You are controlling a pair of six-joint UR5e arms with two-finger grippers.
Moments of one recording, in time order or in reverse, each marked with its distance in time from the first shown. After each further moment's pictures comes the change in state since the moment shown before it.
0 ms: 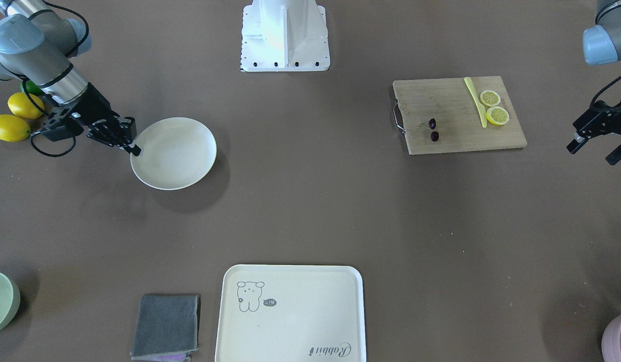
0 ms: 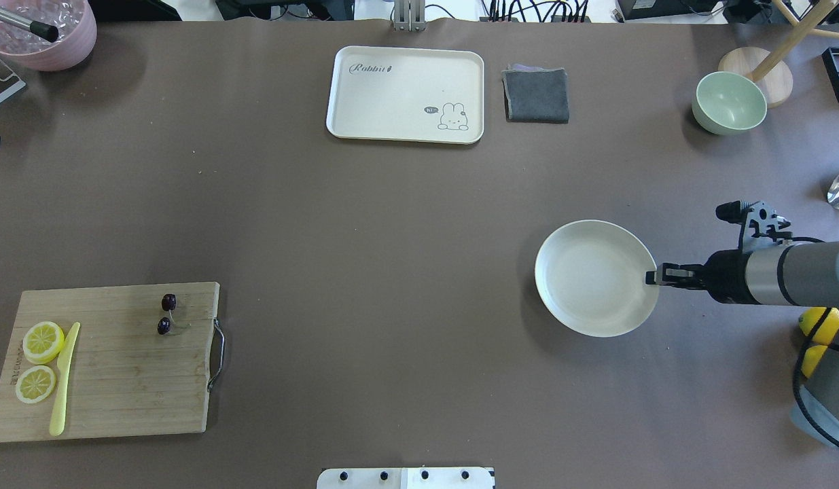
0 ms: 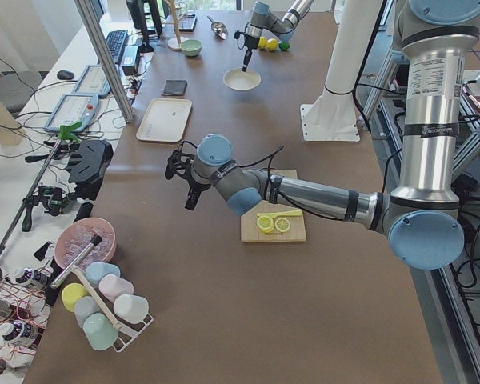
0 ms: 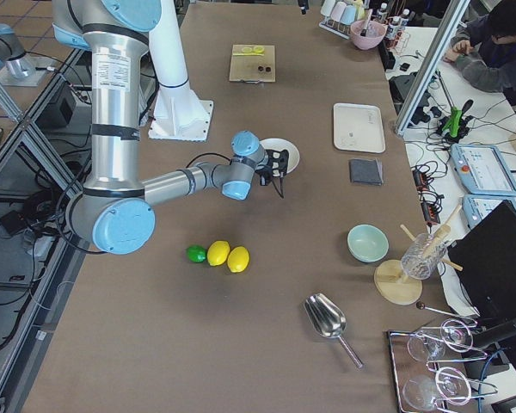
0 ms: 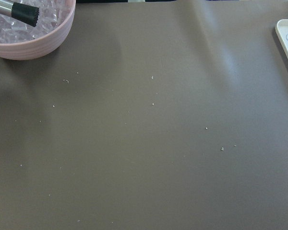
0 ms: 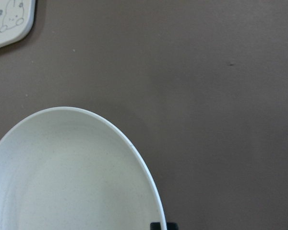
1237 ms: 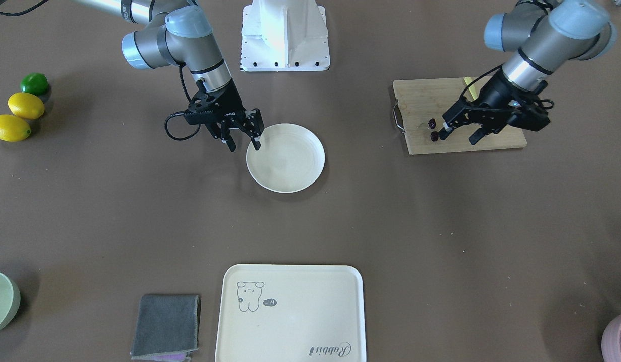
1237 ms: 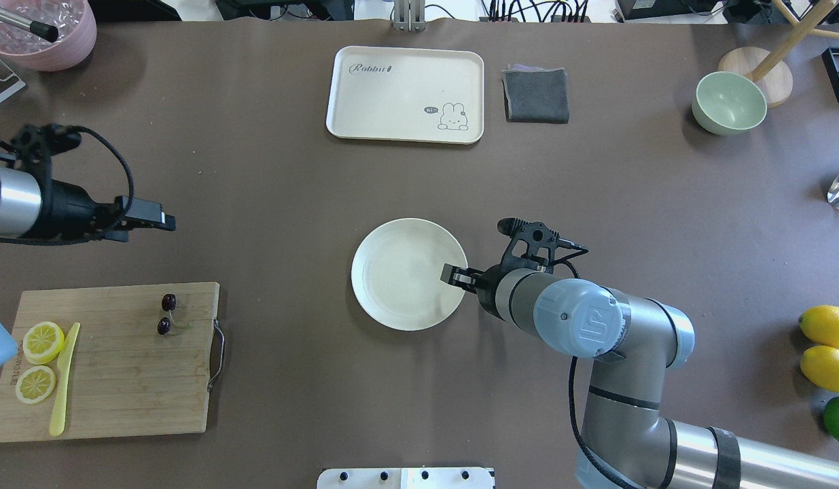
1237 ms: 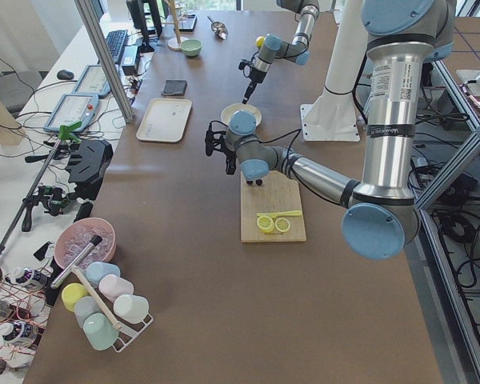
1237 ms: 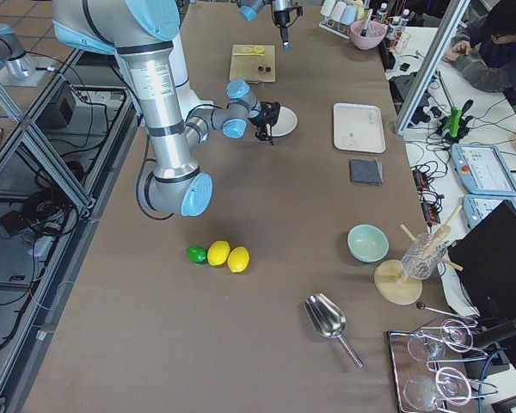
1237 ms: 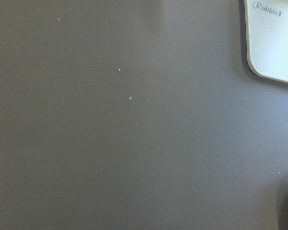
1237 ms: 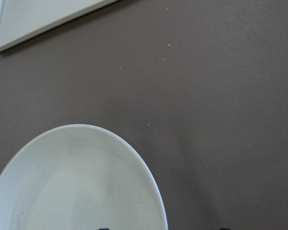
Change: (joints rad) left arm 0.511 -0.030 -0.151 -0.030 0.284 -0.639; right arm -0.253 0.368 -0.020 -0.413 -0.366 0.121
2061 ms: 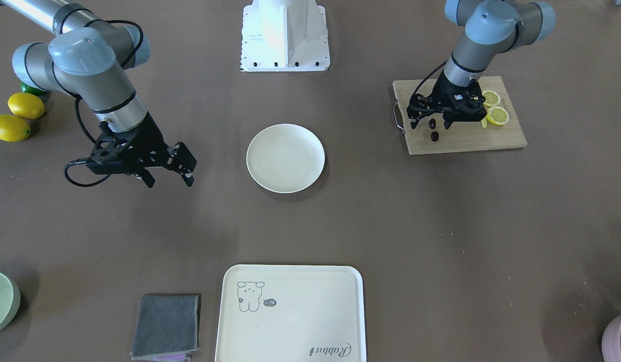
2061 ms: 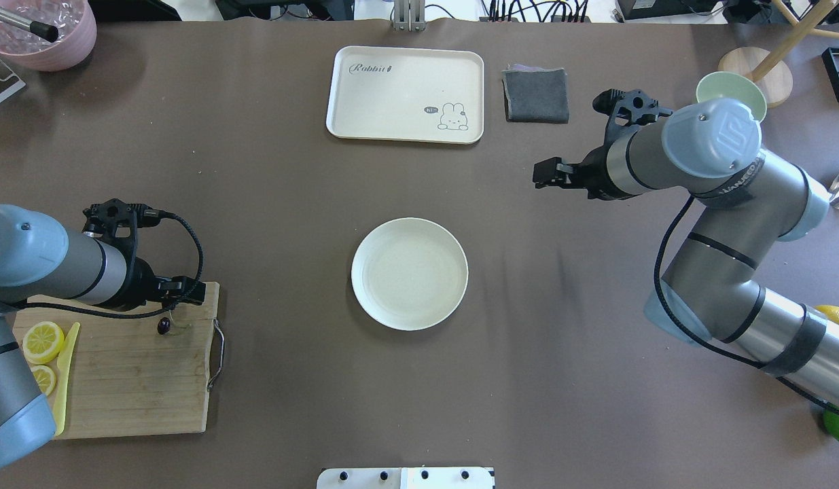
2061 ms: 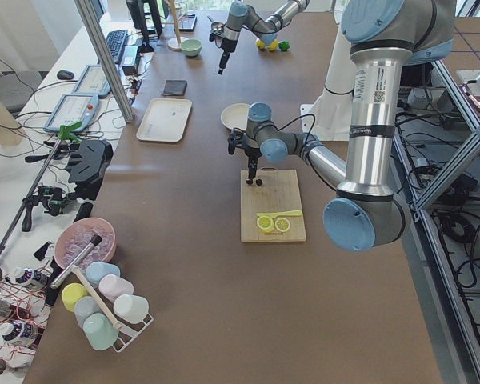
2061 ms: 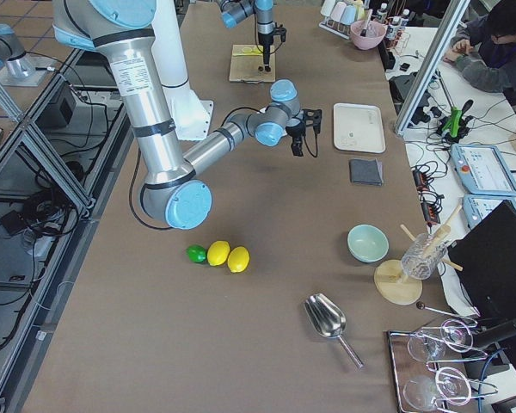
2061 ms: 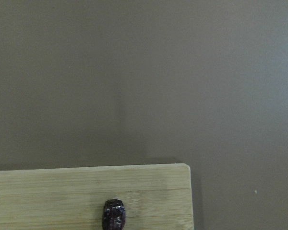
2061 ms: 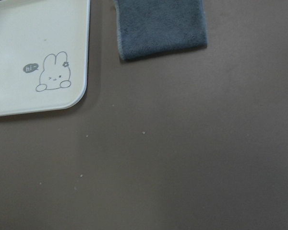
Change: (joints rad) left arm 0.183 -0.021 -0.103 0.447 0.144 0.155; right arm 0.397 -0.059 0.004 -0.091 0.421 -0.332
